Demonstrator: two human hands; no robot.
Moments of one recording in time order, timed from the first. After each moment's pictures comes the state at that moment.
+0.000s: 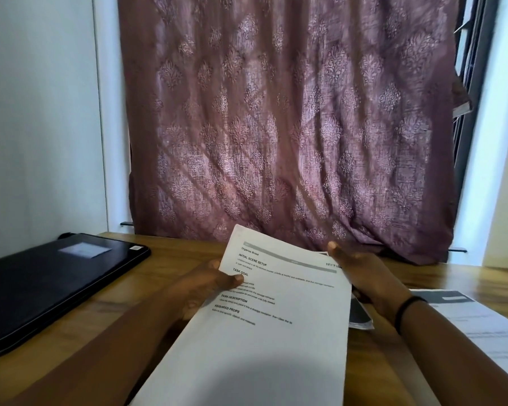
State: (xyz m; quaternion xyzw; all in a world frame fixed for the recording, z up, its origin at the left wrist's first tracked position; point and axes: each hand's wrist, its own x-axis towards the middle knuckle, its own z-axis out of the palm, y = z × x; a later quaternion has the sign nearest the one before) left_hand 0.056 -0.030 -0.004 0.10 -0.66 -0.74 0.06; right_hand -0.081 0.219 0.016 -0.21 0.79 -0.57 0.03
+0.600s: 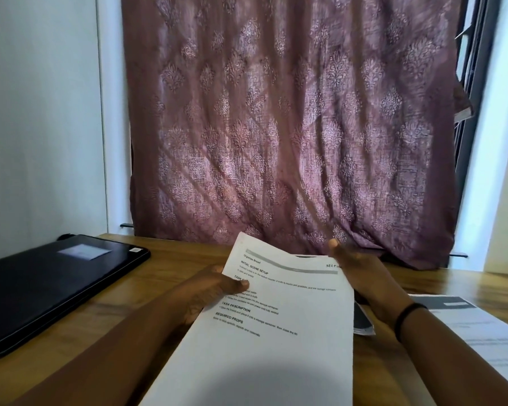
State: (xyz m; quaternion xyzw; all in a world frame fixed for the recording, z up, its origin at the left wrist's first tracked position) left_hand 0.058 -0.021 0.001 0.11 -0.70 -0.71 0.05; right_hand -0.078 0.216 0.020 -0.24 0.80 -0.55 -0.01
